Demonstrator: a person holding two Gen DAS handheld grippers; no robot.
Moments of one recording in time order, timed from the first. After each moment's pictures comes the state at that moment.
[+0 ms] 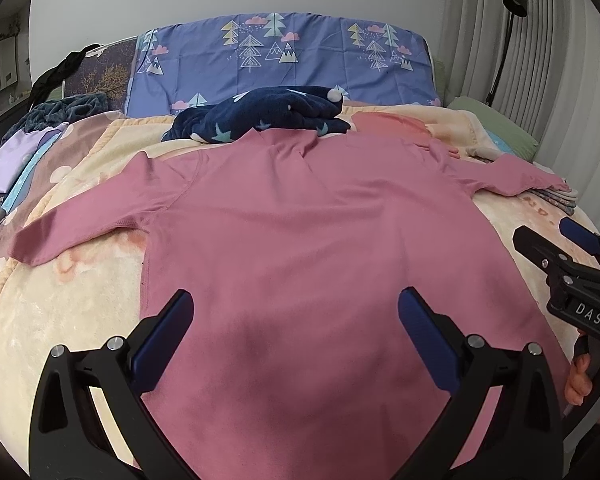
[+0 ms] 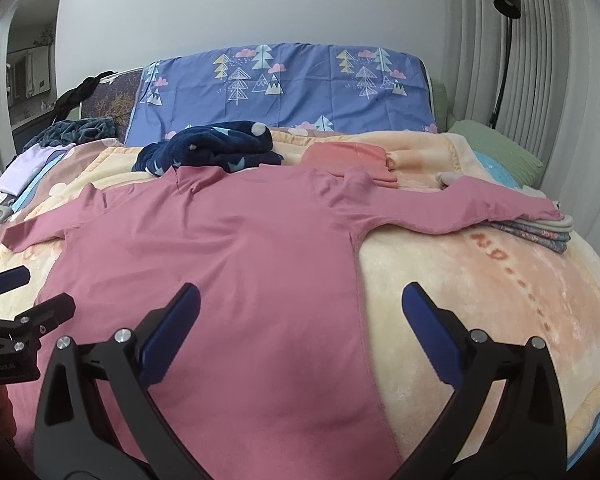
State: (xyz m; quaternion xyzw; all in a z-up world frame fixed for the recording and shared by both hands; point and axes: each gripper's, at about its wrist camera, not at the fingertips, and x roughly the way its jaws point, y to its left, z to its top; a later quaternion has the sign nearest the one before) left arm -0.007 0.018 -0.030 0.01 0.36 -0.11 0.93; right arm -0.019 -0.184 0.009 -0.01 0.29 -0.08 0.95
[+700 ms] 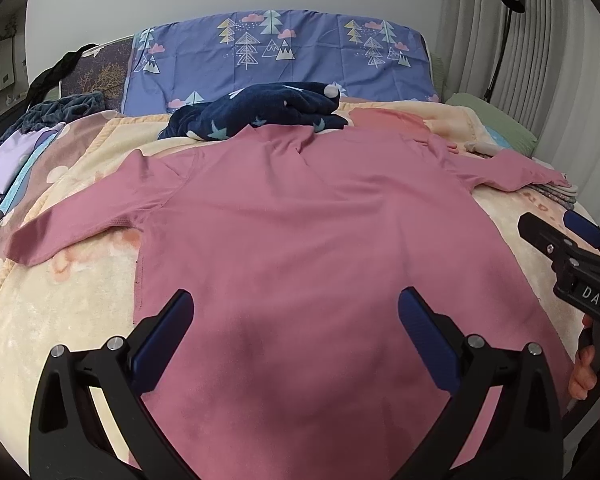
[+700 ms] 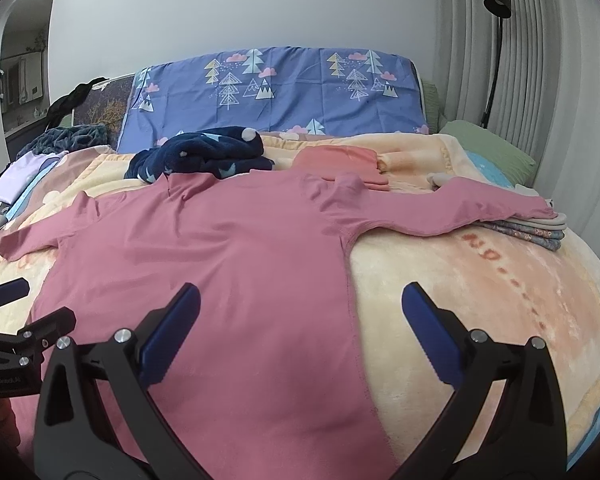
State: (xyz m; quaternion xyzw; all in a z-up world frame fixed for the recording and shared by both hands) left arm -0.006 0.014 -0.035 0.01 0.36 -0.11 0.92; right arm -0.019 -0.189 0.010 0.00 0.28 -0.09 0.95
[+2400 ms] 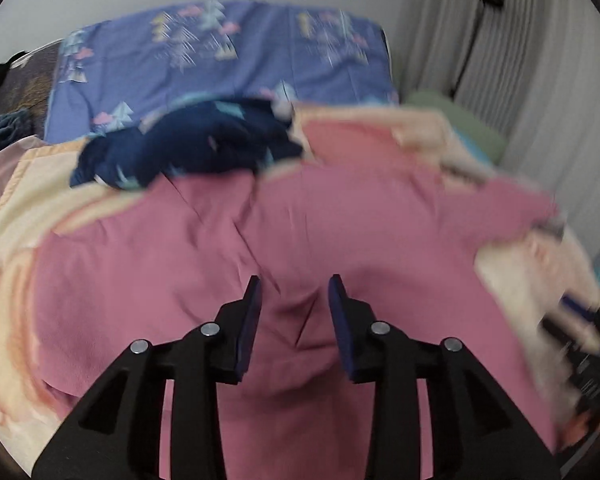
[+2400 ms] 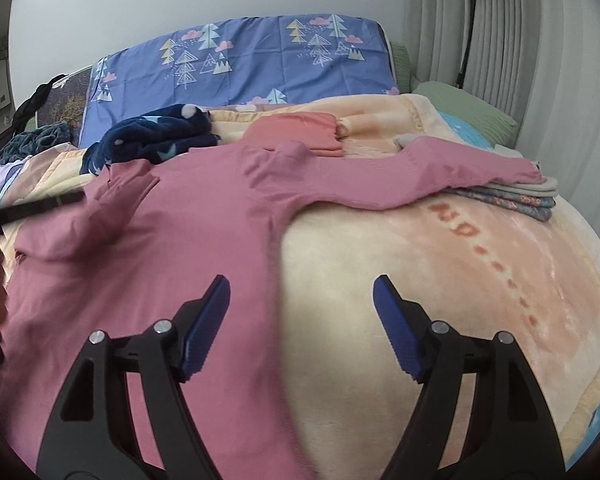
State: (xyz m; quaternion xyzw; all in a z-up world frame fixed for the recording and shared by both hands) left arm 0.147 -0.059 -0.037 0.02 0.38 -0.22 0.90; right arm 0.009 -0.259 -0.010 0.04 0.33 -0.14 0.93
